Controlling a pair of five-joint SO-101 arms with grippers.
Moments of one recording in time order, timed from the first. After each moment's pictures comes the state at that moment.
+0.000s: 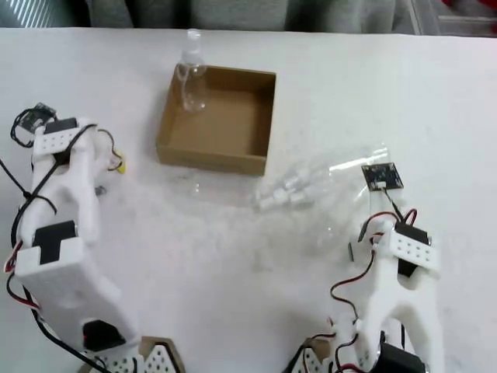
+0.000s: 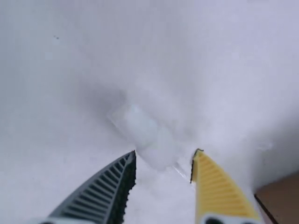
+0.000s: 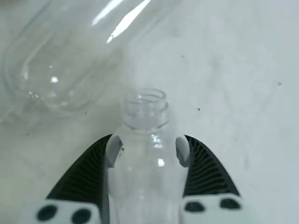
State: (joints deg) left arm -21.6 21.8 5.0 66.7 43.6; right arm 18.6 -27.9 62.9 48.5 30.8
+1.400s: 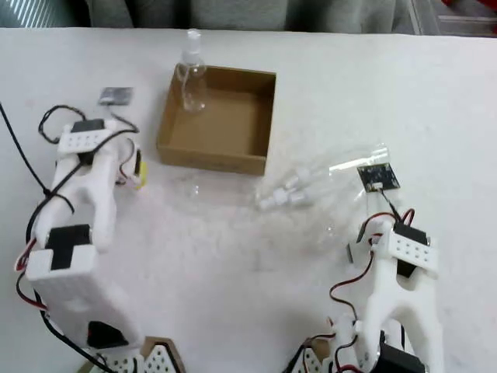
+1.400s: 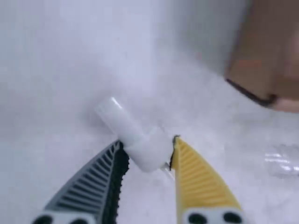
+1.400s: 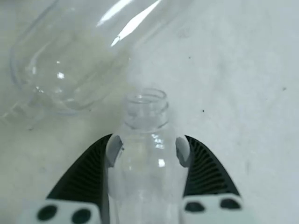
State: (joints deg) left arm -12.4 17.0 9.3 65.4 -10.0; right arm 18.2 -28.3 63.3 48.5 32.8
